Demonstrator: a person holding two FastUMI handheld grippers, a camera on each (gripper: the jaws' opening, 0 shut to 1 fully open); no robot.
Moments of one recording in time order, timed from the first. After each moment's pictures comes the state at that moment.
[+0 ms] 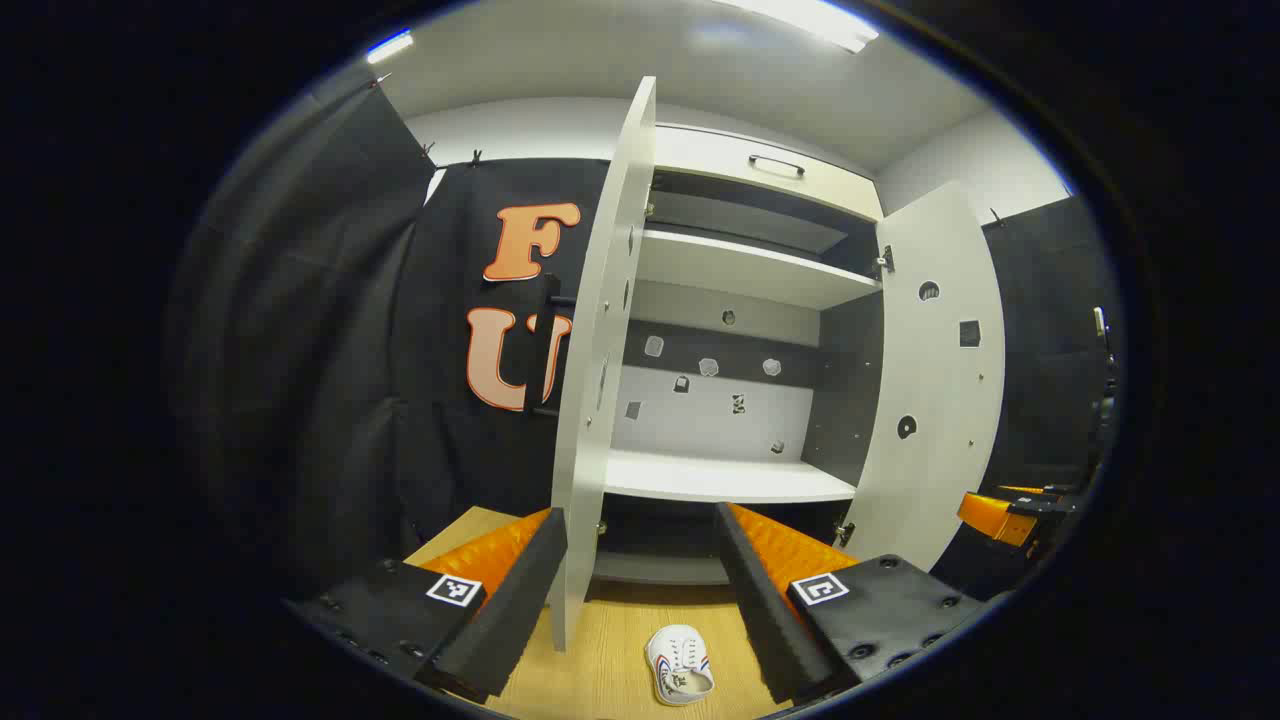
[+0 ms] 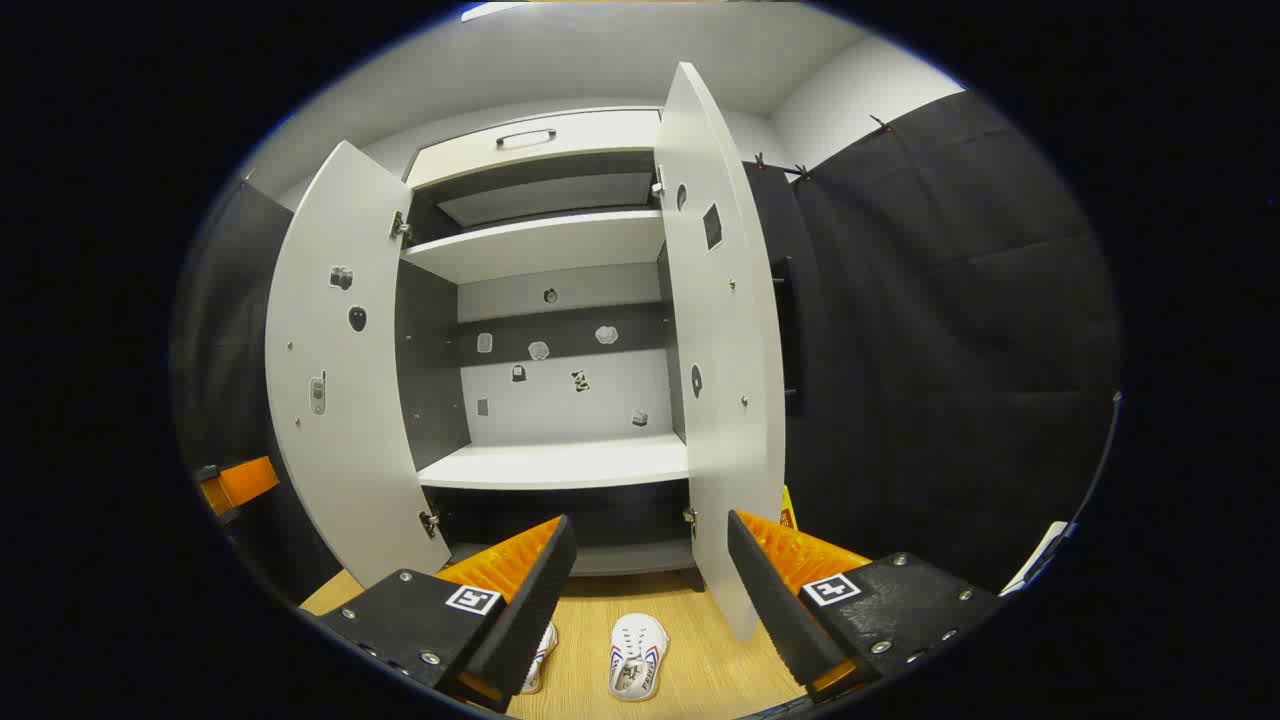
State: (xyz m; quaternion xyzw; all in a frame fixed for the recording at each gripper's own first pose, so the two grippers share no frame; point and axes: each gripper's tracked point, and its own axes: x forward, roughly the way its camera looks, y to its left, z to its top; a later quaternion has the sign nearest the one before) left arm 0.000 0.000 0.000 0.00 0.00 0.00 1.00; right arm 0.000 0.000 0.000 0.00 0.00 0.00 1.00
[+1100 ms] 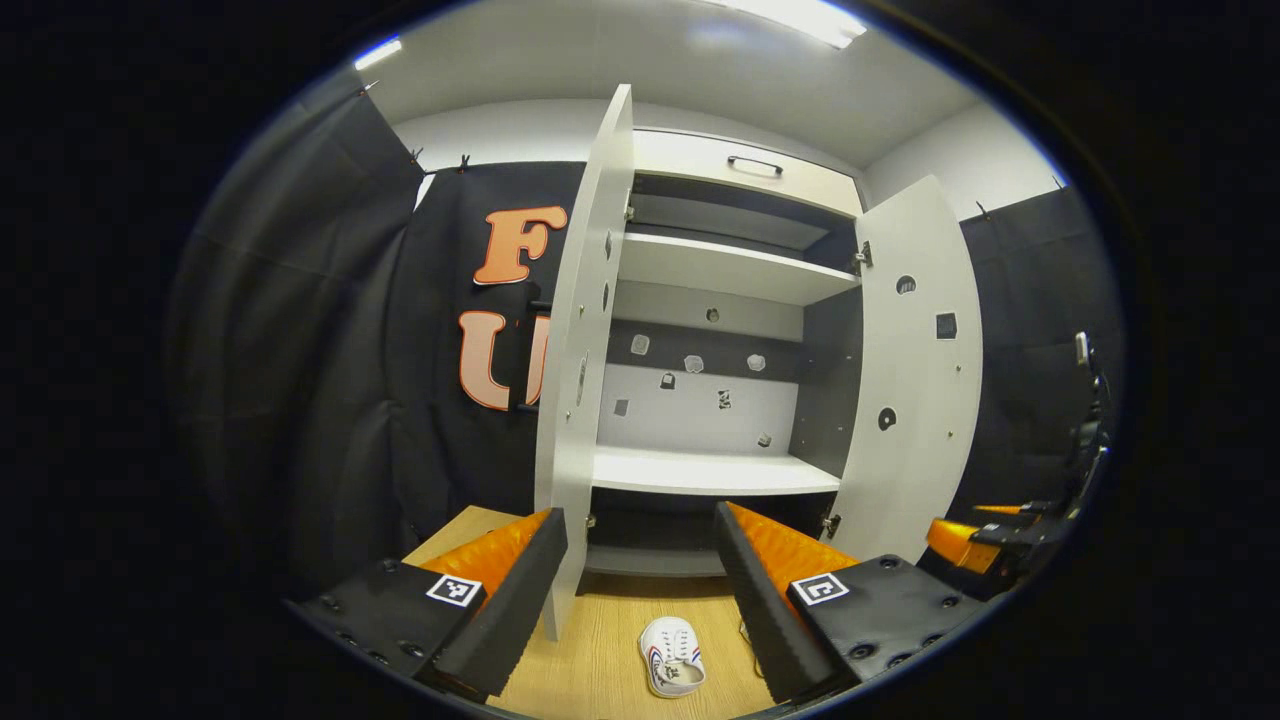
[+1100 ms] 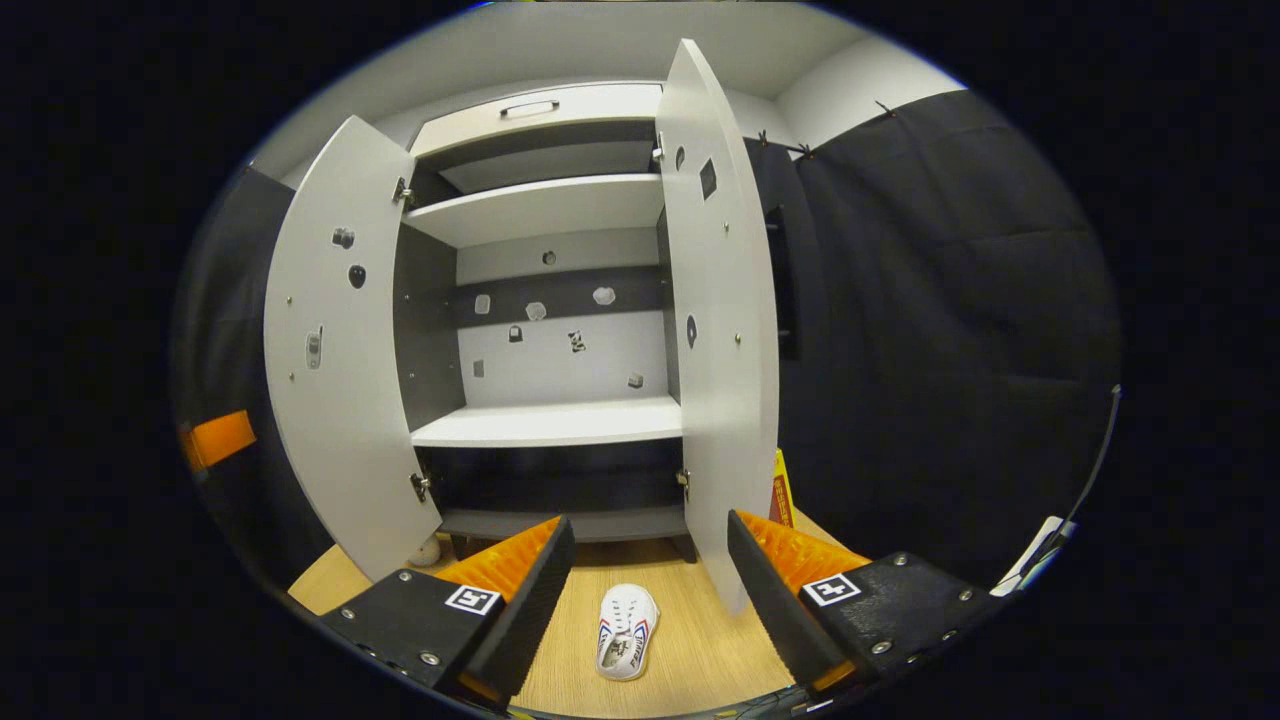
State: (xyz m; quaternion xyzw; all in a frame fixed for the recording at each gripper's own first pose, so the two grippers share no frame) left arm -0.024 -0.020 -0.002 0.01 0.01 -0.01 1.00; right arm -0.004 -0.003 -0.062 -0.01 0.06 0.00 1.00
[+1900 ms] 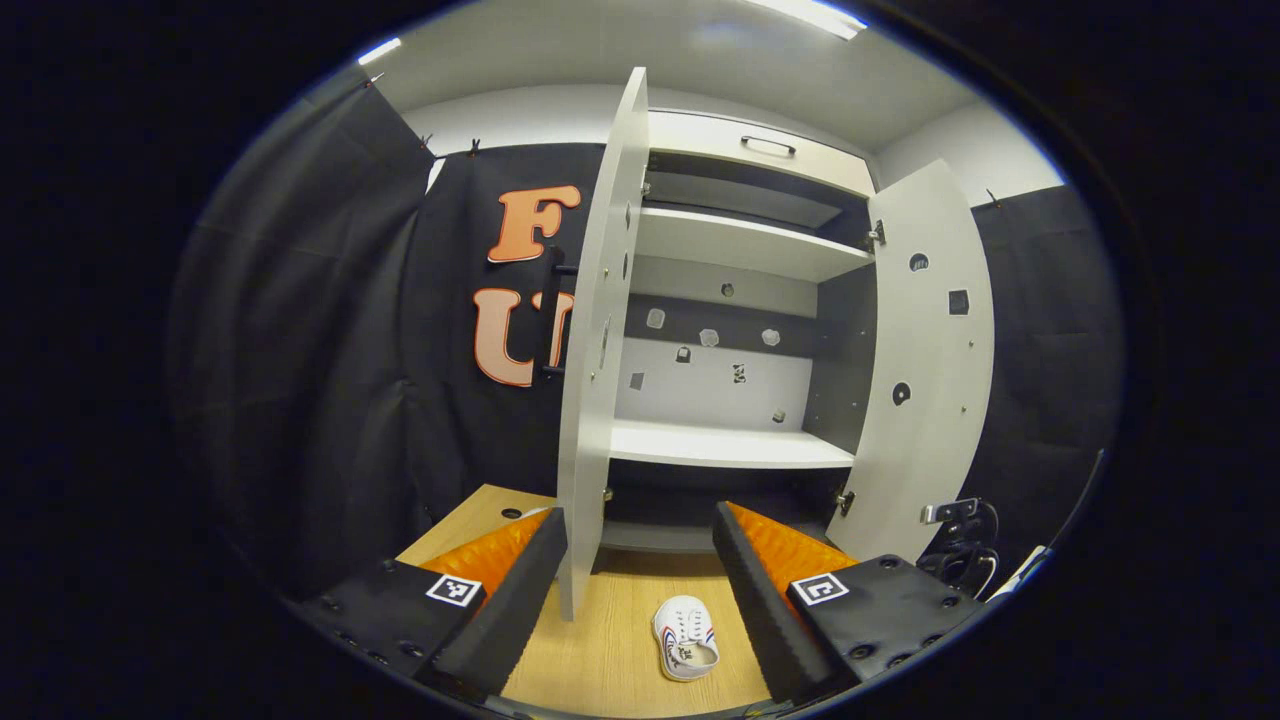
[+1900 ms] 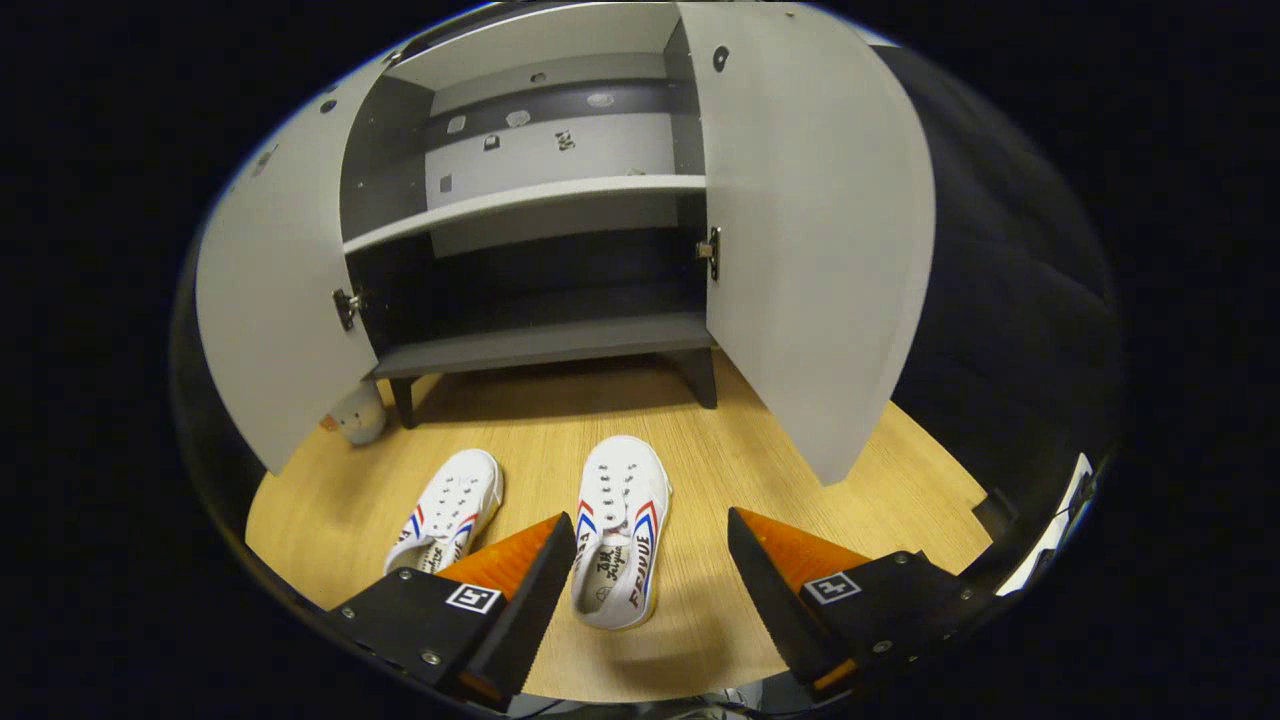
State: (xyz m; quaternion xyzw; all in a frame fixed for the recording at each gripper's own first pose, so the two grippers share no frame) left arm -0.035 0.002 -0.031 0.01 0.04 0.02 1.00; right arm 0.062 -0.004 -0.313 -0.03 0.27 -0.01 0.96
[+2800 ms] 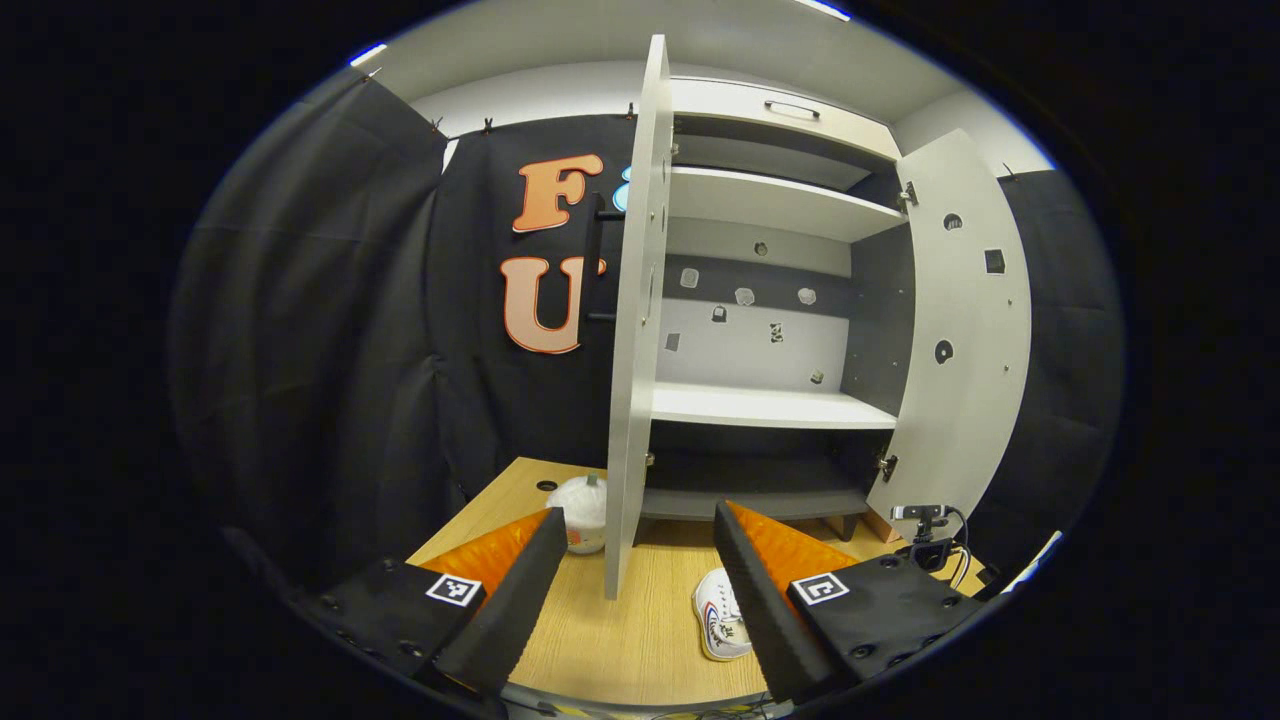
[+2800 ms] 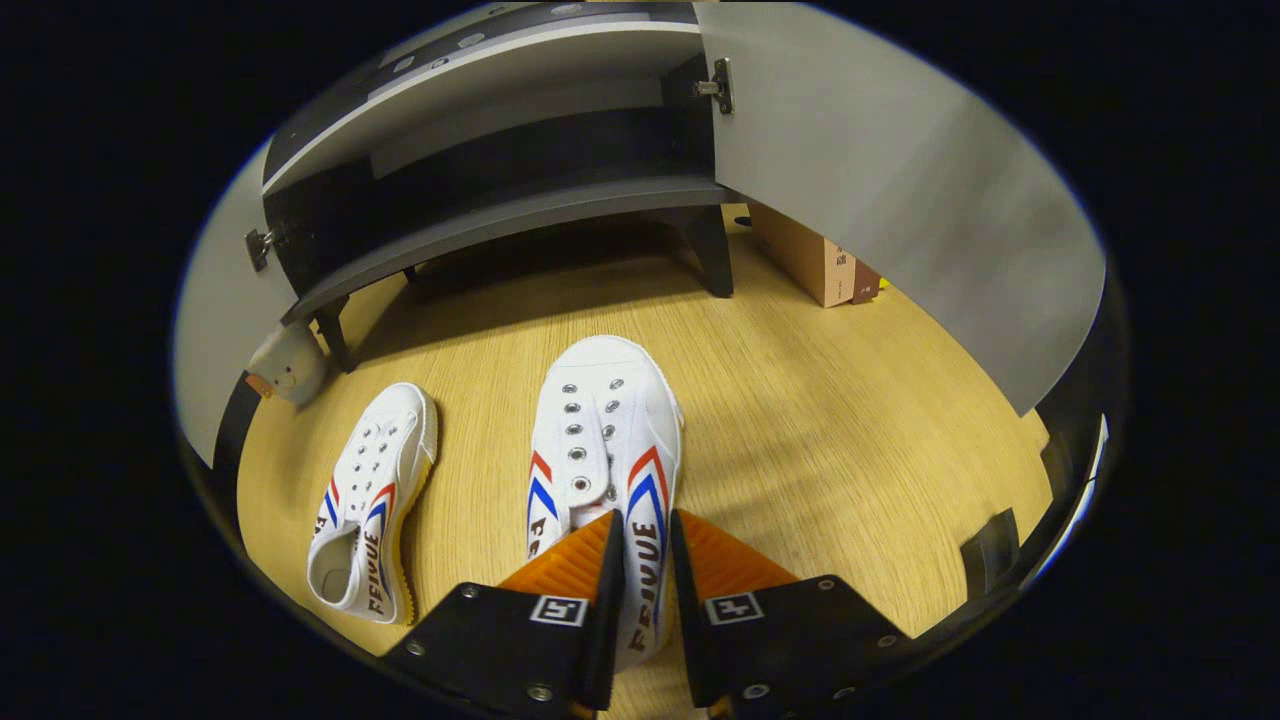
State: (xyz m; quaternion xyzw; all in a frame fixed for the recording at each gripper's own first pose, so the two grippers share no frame) left arm -0.031 0.037 -0.063 0.03 0.09 0.05 0.99; right arm 0.102 -0.014 -0.416 0.00 0.39 -0.04 0.92
